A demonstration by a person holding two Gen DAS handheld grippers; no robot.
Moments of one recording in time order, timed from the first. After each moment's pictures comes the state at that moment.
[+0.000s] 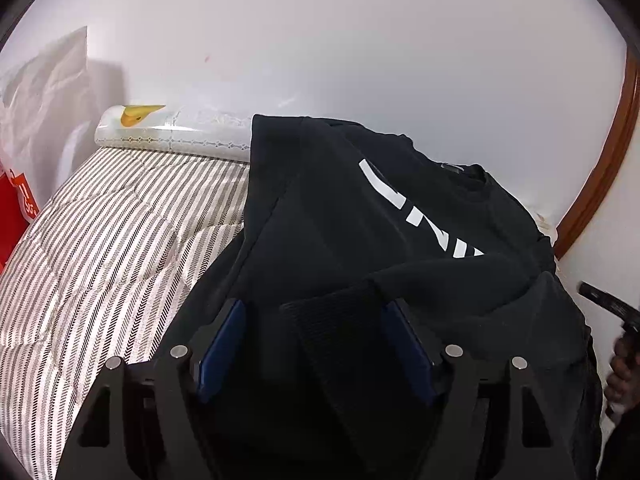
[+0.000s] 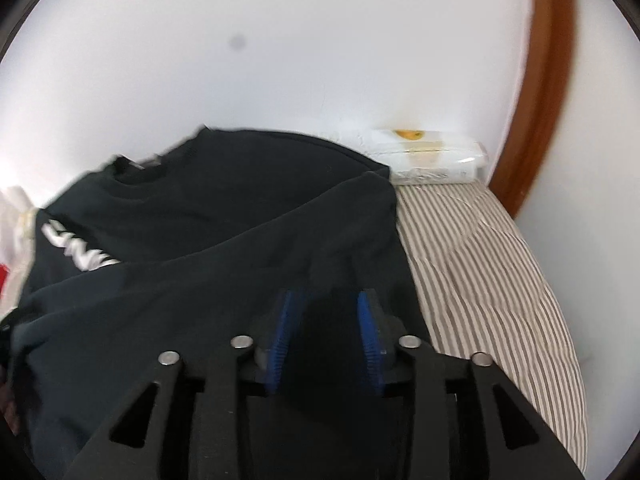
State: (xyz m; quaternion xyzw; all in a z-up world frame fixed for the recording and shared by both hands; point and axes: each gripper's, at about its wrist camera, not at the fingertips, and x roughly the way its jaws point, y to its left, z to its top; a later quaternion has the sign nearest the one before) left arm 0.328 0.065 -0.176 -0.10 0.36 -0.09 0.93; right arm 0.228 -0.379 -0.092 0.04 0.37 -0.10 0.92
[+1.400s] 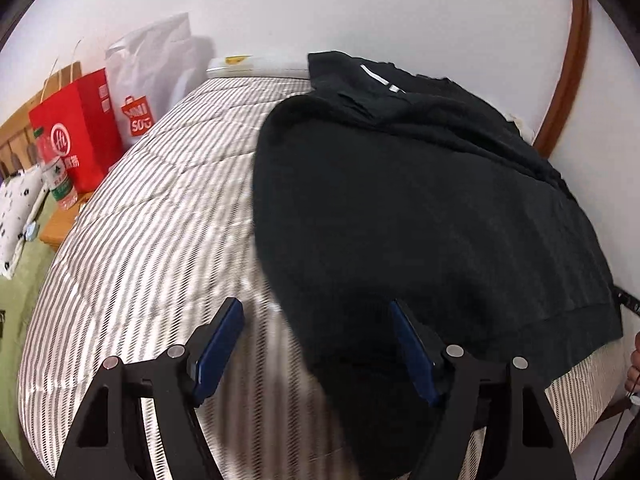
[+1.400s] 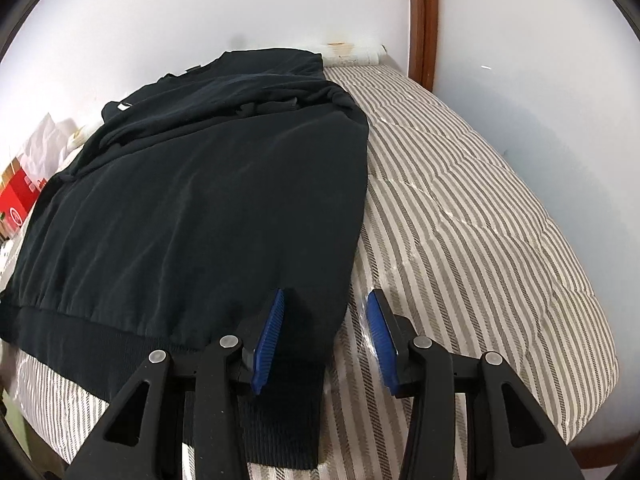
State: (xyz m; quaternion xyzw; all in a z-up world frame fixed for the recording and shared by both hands) left arm 0.059 0.102 -0.197 -0.02 0.41 -0.04 0.91; right arm -0.086 -0.366 -0.166 0.06 0.41 -0.11 0.91
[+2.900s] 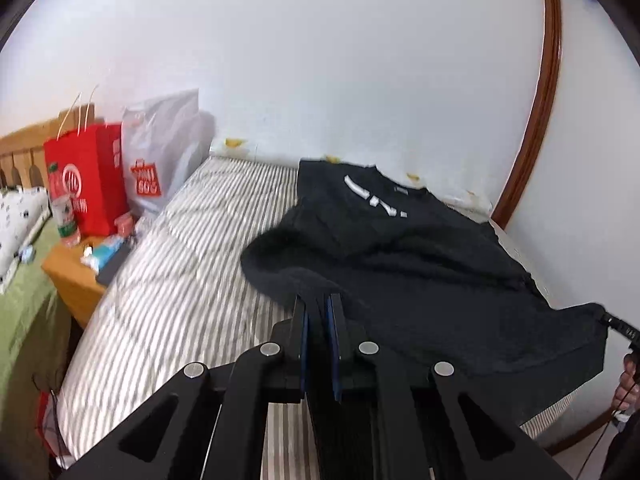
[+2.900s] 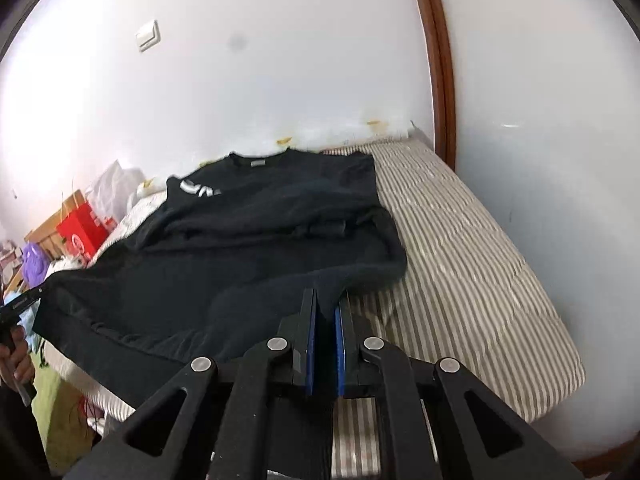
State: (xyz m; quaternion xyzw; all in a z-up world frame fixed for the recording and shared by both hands) left arm 0.014 0.132 -0.111 -0.07 0.28 -0.08 0.95; right arm -0.155 -0.356 -0.065 0.09 0.30 -0.03 0.95
